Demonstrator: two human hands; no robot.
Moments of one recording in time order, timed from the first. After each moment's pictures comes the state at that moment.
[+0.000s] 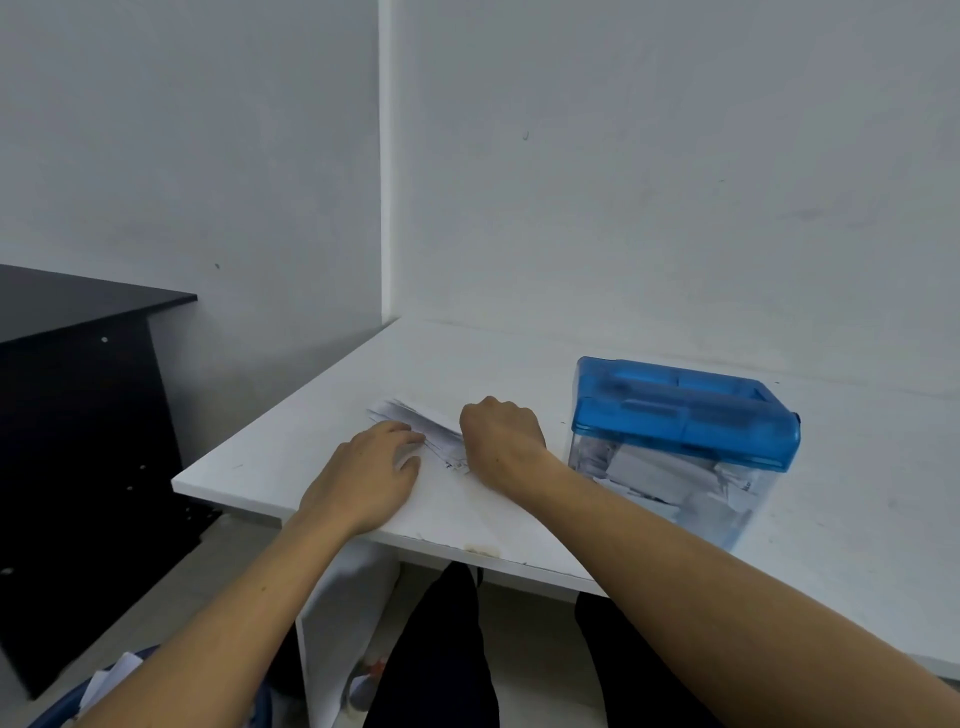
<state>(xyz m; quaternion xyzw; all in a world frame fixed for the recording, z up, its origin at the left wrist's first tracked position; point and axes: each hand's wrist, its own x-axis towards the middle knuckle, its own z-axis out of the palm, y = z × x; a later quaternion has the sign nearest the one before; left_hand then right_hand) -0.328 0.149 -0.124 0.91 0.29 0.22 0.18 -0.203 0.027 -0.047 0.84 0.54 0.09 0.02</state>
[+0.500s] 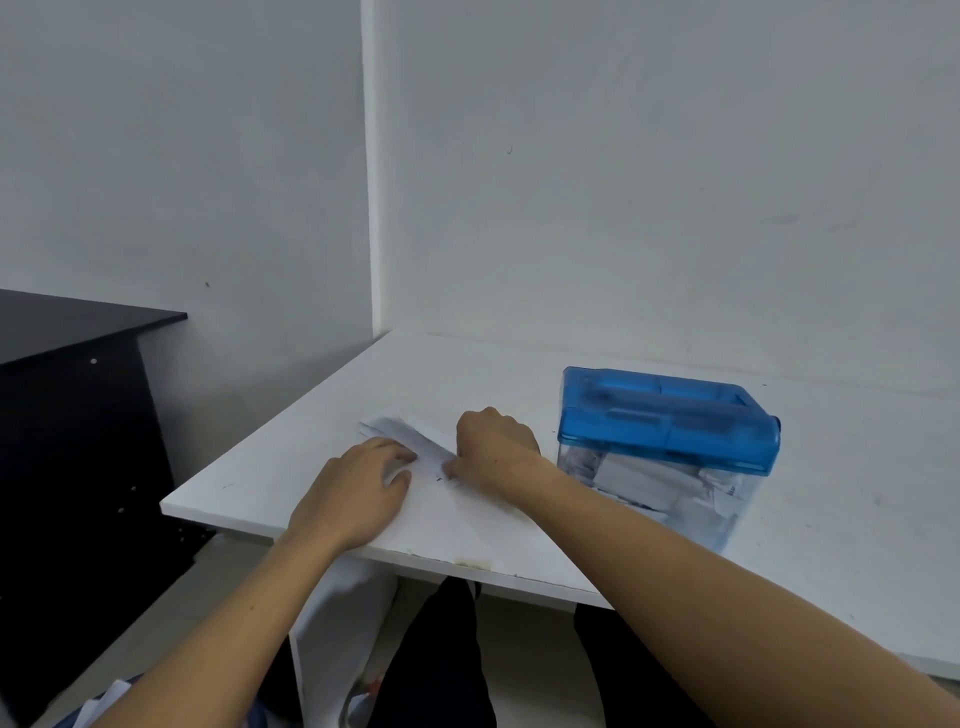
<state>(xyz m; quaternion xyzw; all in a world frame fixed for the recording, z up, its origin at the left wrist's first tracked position) -0.329 0.146 -0.119 0.92 0.29 0.22 0.16 -0.192 0.031 -0.048 0.85 0.51 0.01 -0.07</state>
